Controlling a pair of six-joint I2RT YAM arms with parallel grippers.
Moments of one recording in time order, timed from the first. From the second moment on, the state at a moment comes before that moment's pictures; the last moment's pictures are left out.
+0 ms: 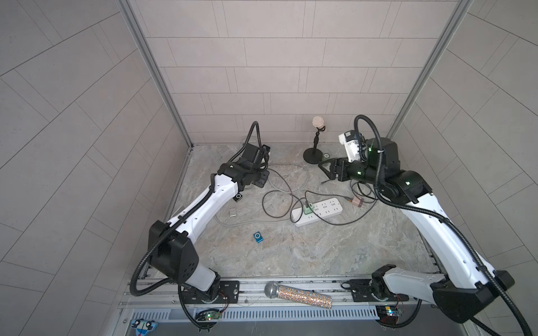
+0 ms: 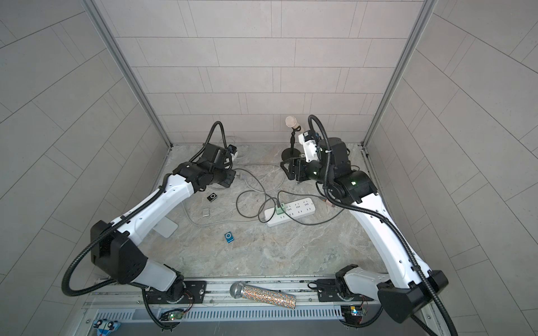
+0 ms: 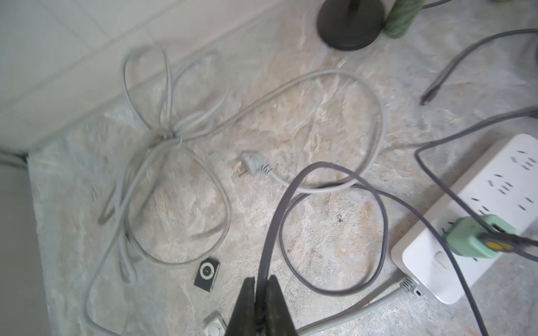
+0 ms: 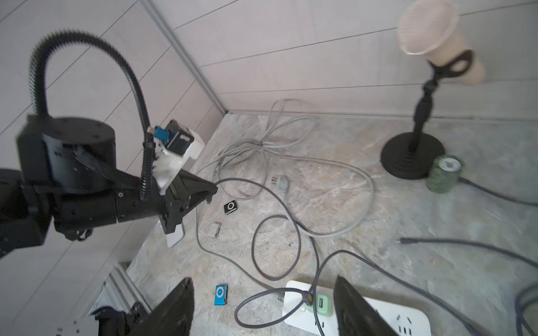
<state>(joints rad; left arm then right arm) -0.49 1.50 1.42 -0.75 -0.12 0.10 0.39 1.25 1.47 -0.69 -0.35 0.30</state>
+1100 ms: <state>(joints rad) -0.56 1.46 1.50 -0.85 0.18 0.44 0.45 1.79 1.66 -0.67 -0.81 -0.19</state>
